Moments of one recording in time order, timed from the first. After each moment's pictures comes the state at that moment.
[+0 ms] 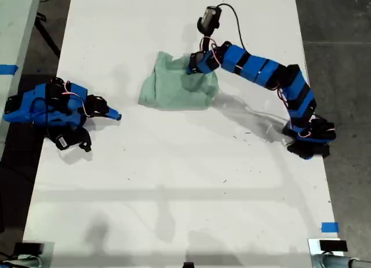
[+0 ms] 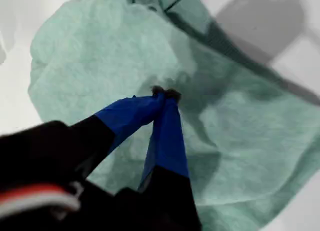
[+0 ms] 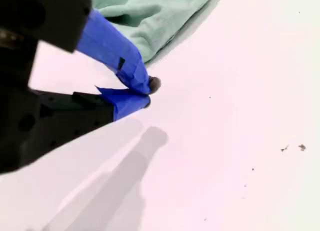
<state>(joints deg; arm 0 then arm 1) -12.8 195.5 173.8 76.7 17.4 32.8 49.4 49.3 48.7 -42.5</state>
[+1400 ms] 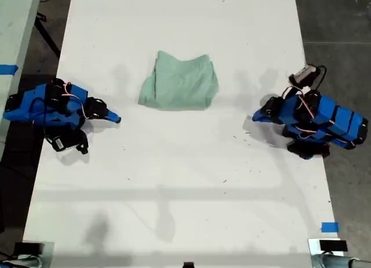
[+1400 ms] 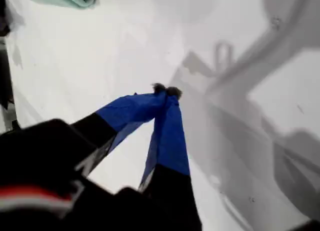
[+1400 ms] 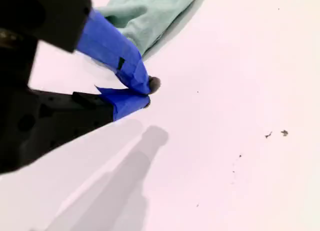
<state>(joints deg) -9.7 195.7 173.8 77.4 17.4 21.9 193.4 174.6 71.7 4.0</state>
